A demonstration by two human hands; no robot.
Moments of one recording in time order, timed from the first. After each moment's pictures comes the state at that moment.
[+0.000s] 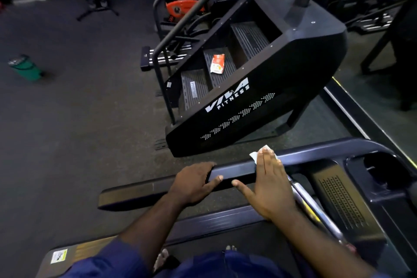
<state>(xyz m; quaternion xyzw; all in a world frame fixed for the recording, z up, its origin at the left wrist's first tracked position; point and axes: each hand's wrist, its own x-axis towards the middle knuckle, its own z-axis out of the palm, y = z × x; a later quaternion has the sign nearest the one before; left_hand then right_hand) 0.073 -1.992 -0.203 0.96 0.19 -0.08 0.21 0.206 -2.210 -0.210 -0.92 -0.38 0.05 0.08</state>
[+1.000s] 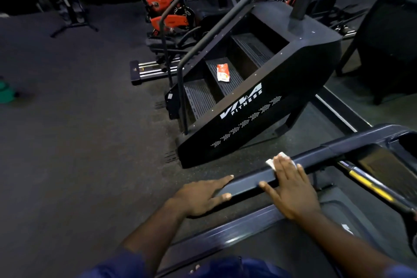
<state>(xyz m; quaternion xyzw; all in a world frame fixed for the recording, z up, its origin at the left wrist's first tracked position) -0.071 -1.816 -0.191 0.94 0.00 -0.23 0.25 0.069 -2.094 -0.210 -0.95 -0.31 0.03 0.05</state>
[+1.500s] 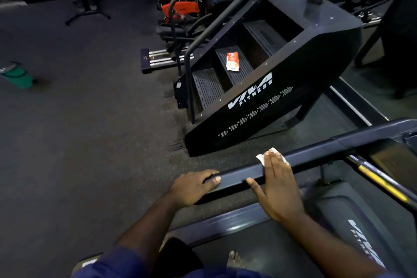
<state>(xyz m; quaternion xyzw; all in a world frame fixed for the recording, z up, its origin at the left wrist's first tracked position) -0.092 -1.810 -0.212 0.92 0.16 -0.19 0.31 0.034 -2.067 -0.217 -0.93 -0.35 0.04 0.11</state>
